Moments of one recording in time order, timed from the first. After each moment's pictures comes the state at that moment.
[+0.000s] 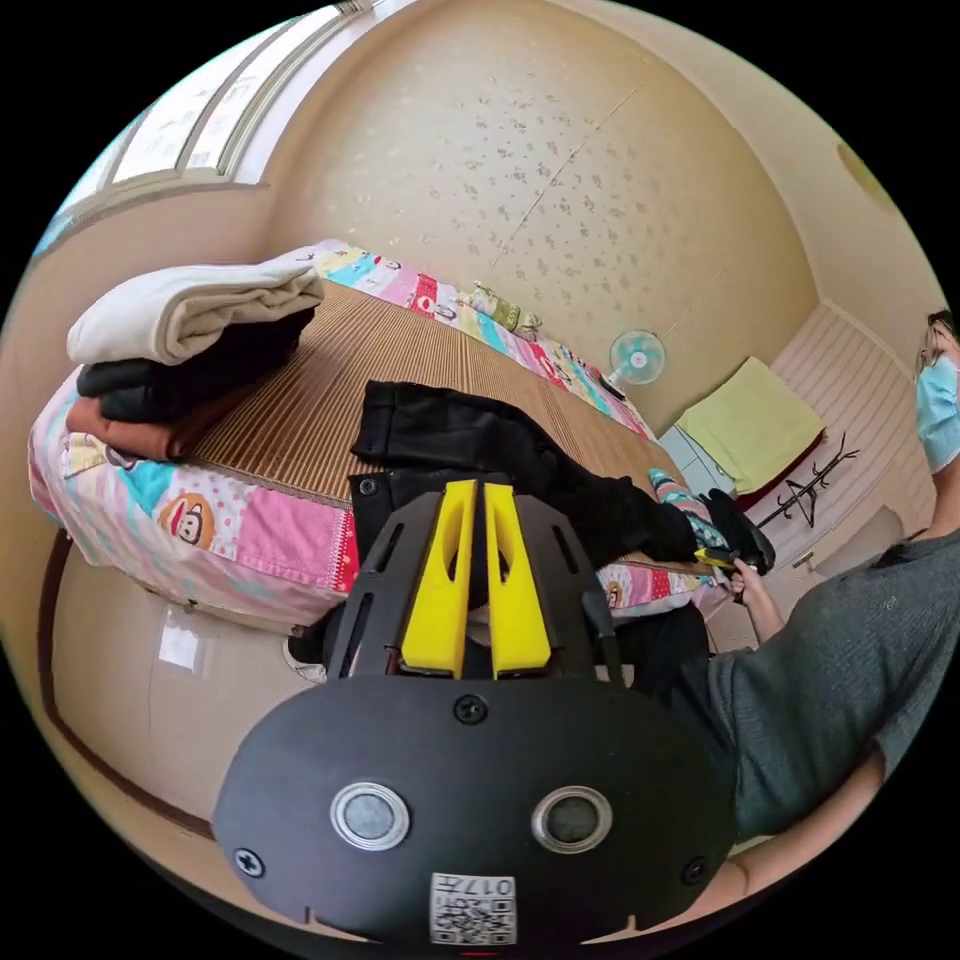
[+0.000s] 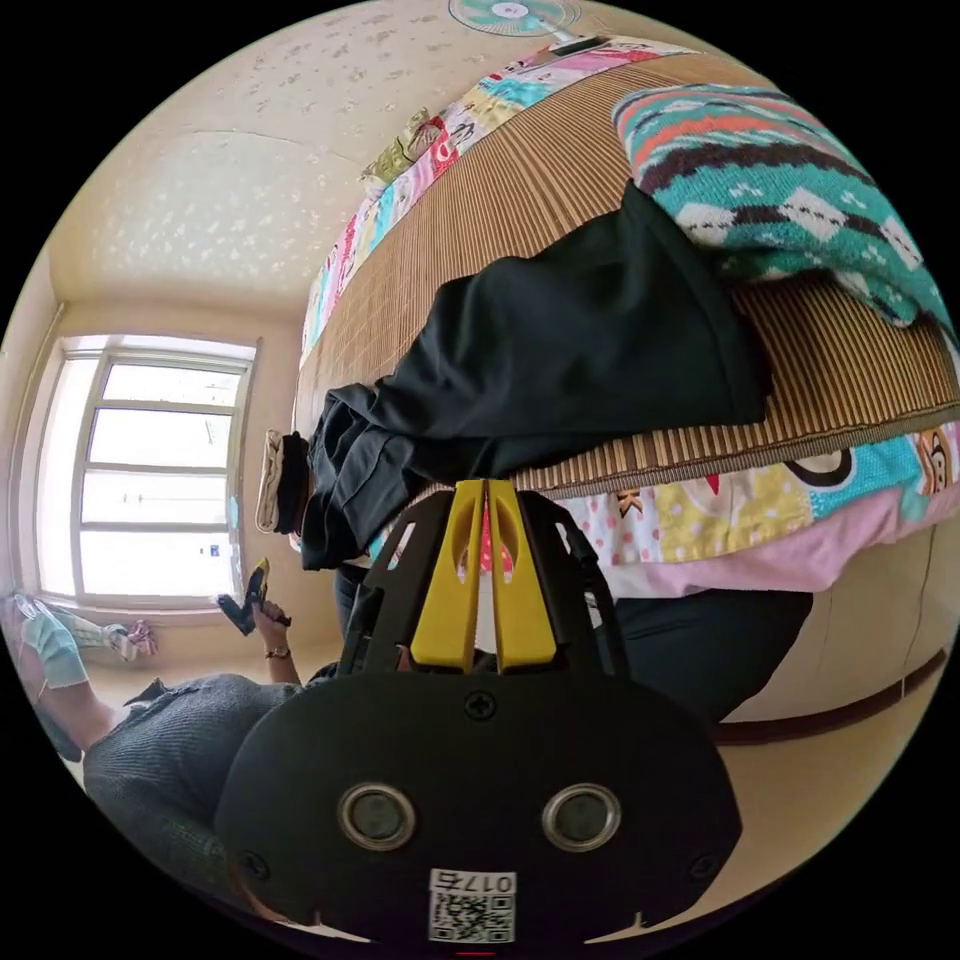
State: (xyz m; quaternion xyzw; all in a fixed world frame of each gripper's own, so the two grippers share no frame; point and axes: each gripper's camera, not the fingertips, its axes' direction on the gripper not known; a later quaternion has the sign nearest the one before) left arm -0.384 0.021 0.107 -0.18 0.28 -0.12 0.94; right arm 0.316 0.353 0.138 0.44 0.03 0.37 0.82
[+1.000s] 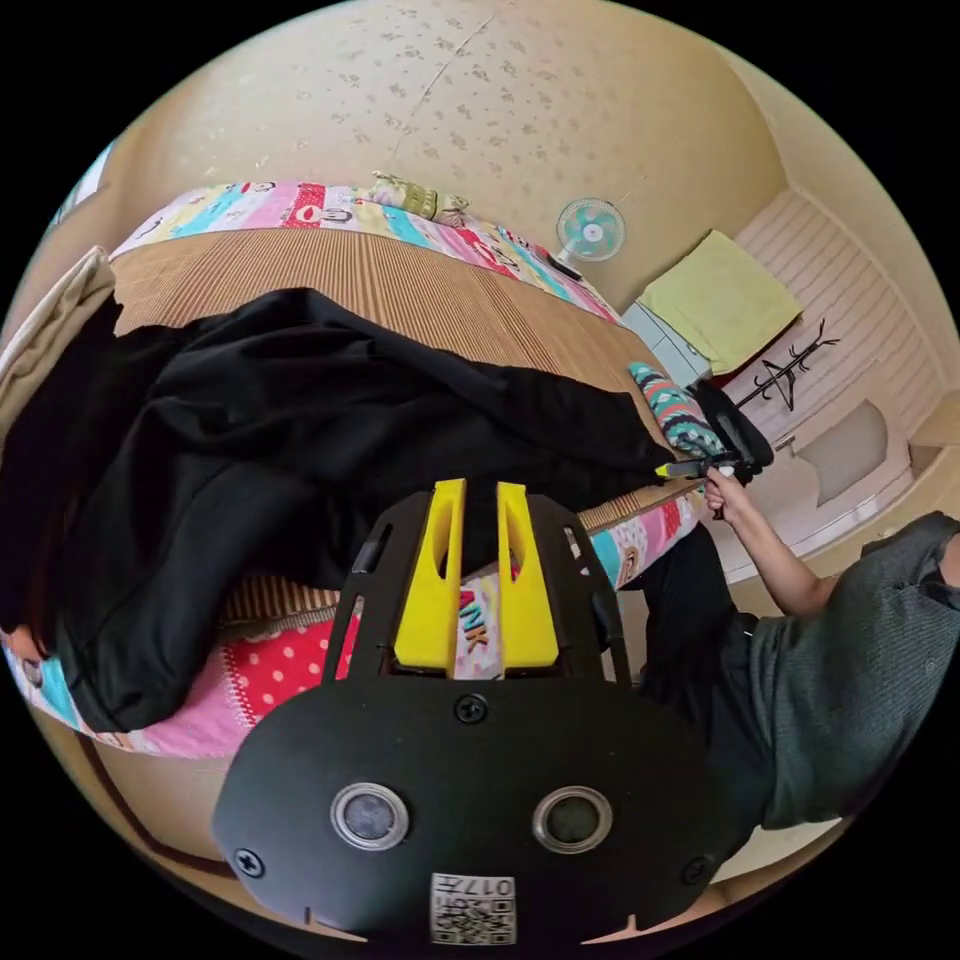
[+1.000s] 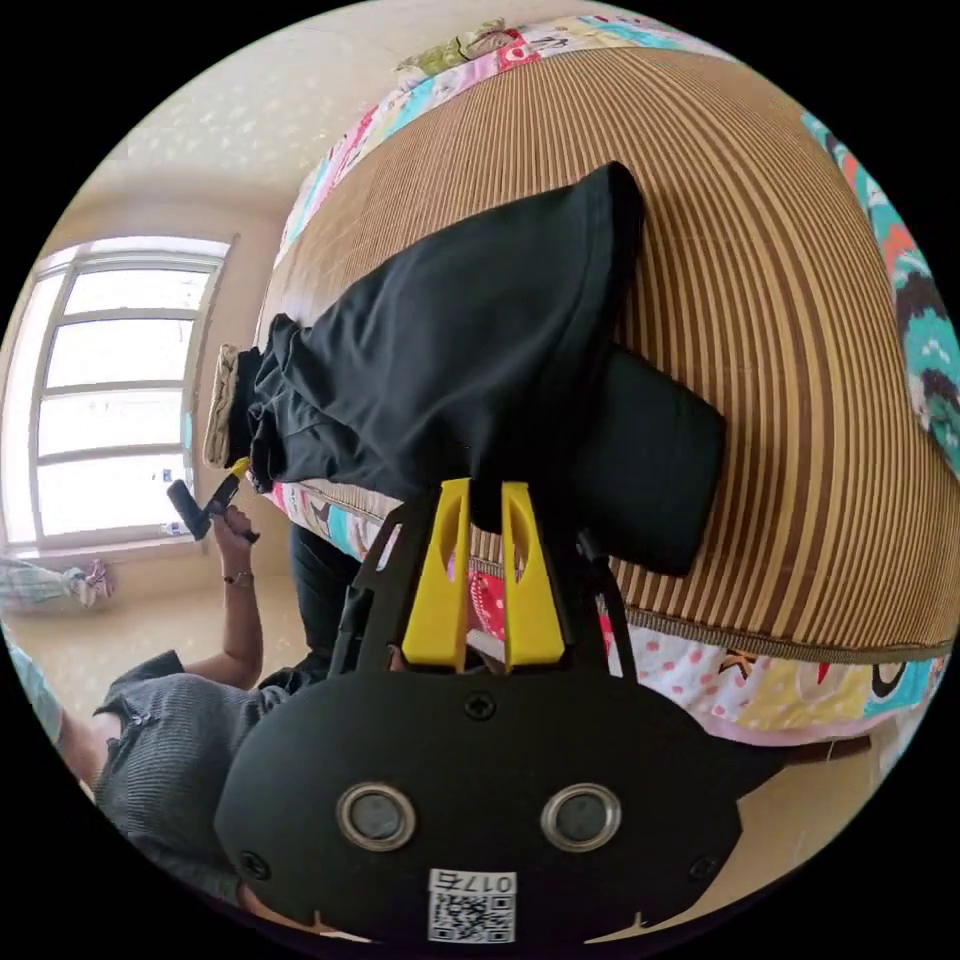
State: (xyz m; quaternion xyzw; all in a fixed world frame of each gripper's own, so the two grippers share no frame) left arm -0.282 0.009 0.236 -0.26 0.37 -0.01 0.89; right arm 0.335 0.241 0.073 0.33 -0.01 0.30 0.89
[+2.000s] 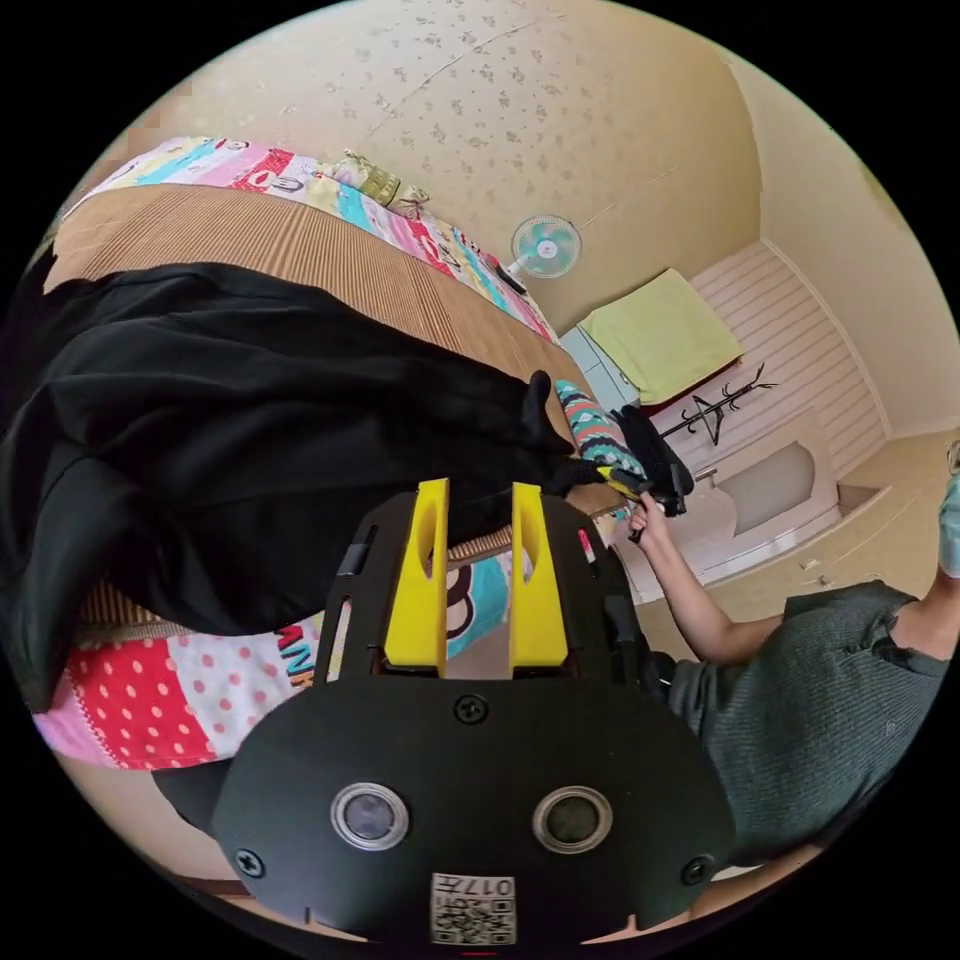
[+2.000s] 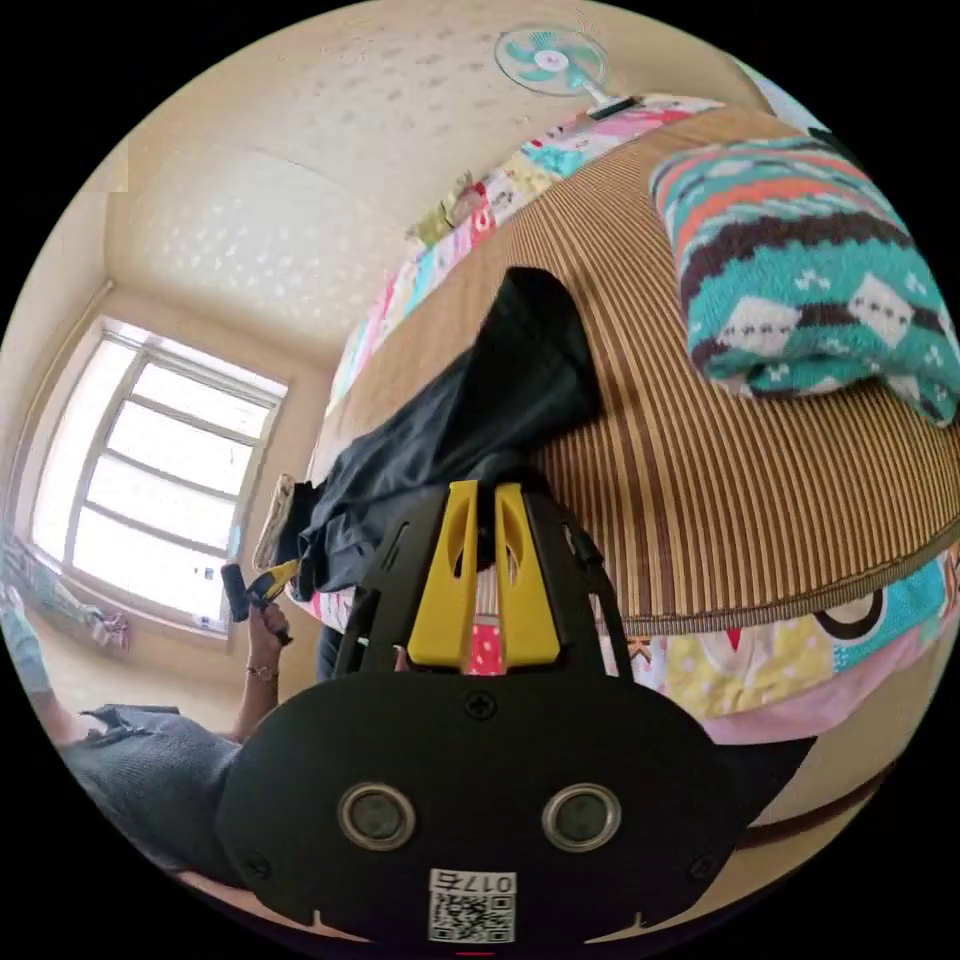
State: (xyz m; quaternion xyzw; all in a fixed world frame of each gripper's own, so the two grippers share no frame) left arm -0.267 -0.011 0.231 -0.26 0.47 -0.06 0.84; right arm 0.257 0.370 0.040 0.59 0.10 0.24 0.77
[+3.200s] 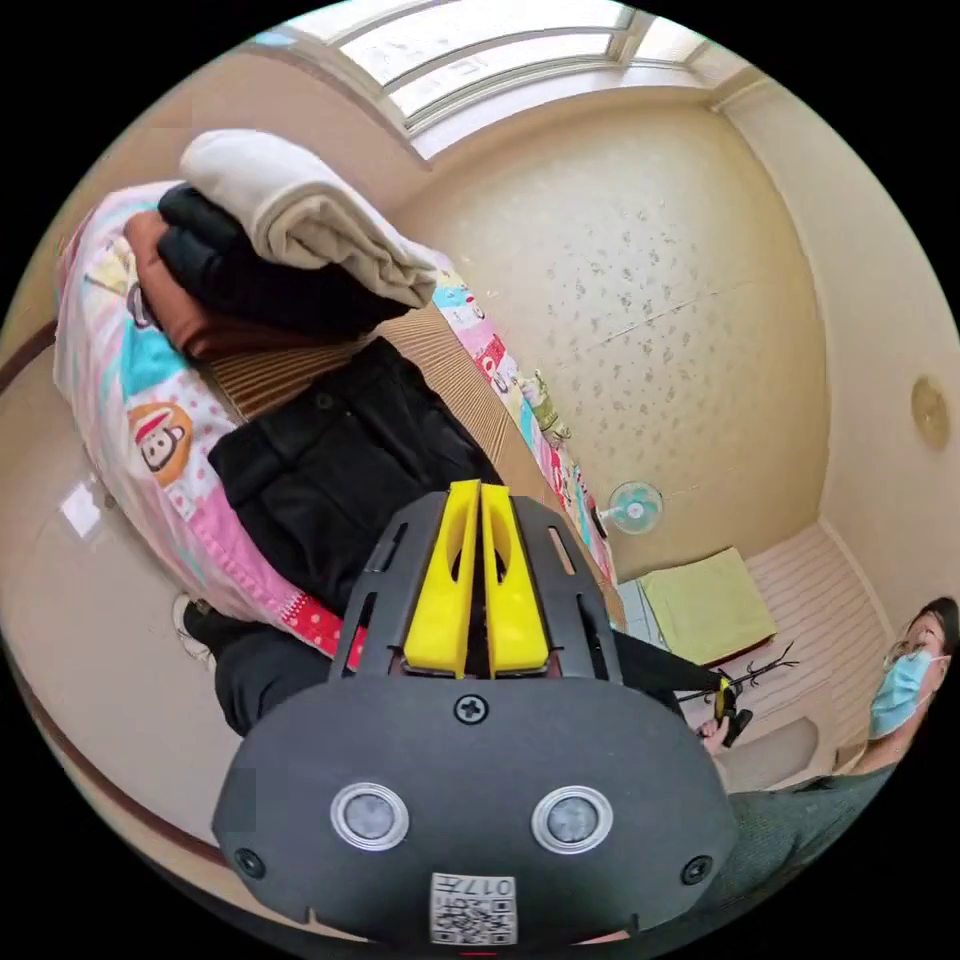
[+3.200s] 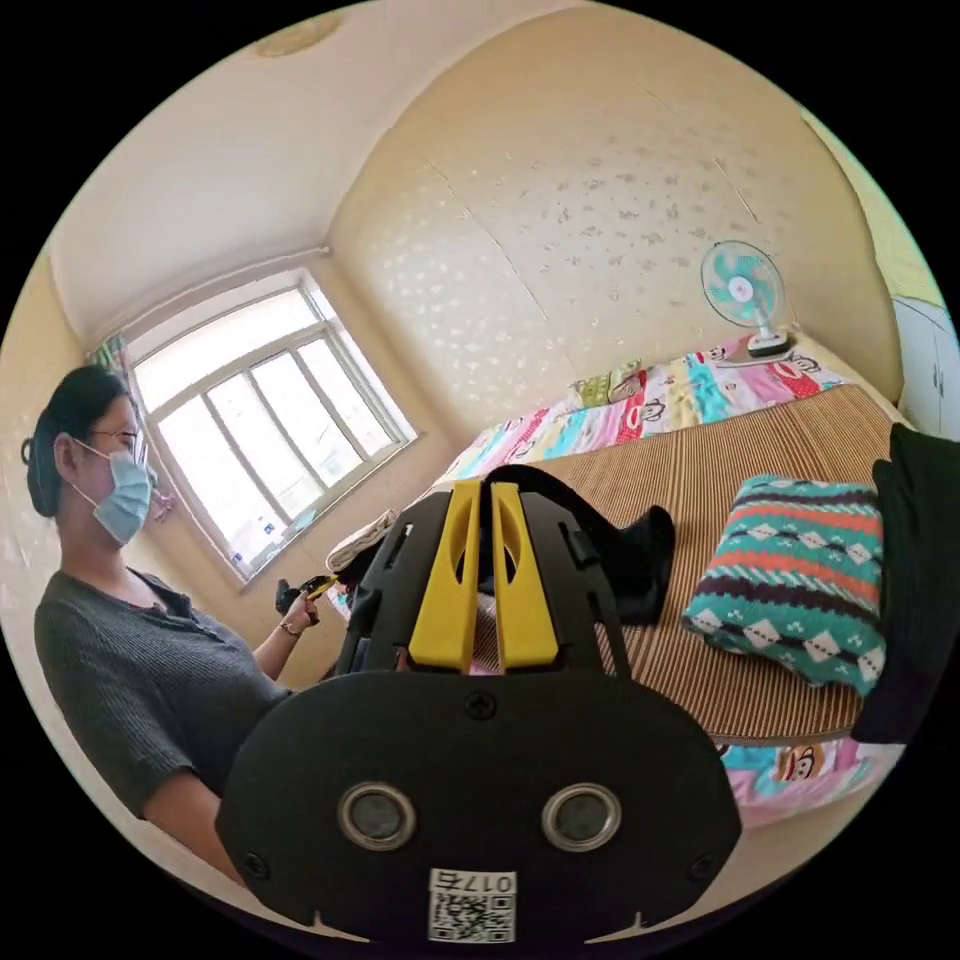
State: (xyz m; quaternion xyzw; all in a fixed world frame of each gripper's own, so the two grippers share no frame) left arm -0.557 -0.009 0.101 -0.09 0.24 -0.38 0.89; right arm 0.086 0.505 -0.003 0.65 0.18 0.09 0.73
